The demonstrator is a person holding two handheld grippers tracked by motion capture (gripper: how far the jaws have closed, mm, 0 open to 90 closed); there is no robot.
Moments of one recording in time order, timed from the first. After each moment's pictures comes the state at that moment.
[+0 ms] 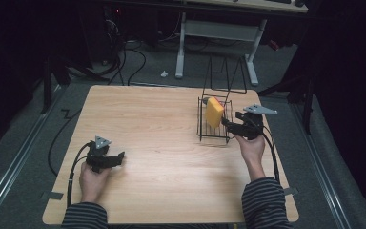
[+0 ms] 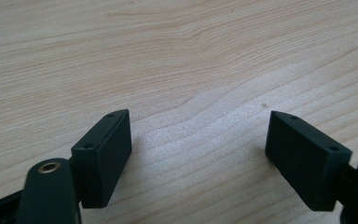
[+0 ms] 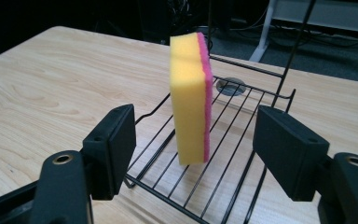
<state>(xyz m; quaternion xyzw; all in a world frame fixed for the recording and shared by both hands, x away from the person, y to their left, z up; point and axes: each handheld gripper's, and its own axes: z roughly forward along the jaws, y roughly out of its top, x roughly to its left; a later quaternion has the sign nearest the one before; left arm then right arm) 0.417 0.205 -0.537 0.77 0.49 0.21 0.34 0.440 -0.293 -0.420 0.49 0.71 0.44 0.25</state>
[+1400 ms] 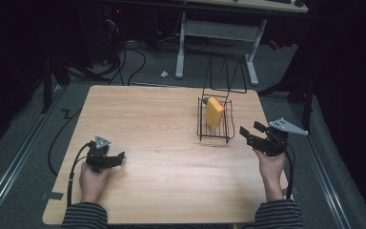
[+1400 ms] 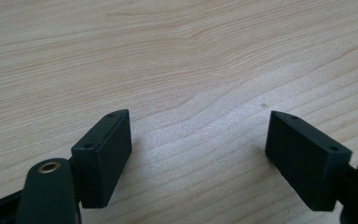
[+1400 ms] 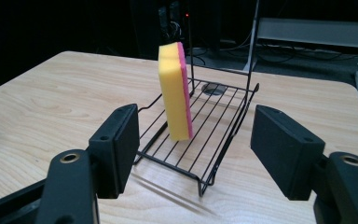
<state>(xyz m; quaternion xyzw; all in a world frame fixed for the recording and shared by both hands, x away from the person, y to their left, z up) 0.417 0.205 -0.537 0.77 0.49 0.21 0.34 0.372 -0.334 -0.408 0.50 0.67 0.47 0.27</state>
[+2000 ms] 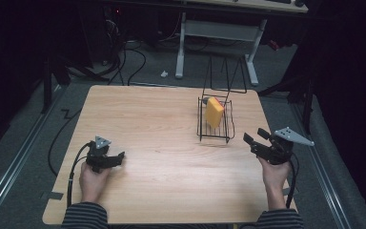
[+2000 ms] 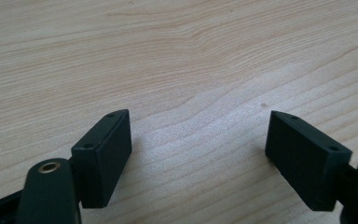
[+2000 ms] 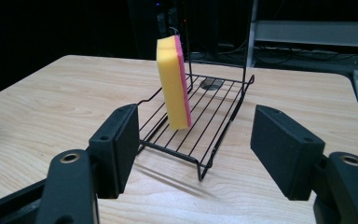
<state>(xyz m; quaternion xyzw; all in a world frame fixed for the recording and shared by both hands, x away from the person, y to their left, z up) 0.417 0.205 -0.537 0.77 0.49 0.21 0.34 0.351 -0.343 -0.418 0.50 0.66 0.49 0.27</state>
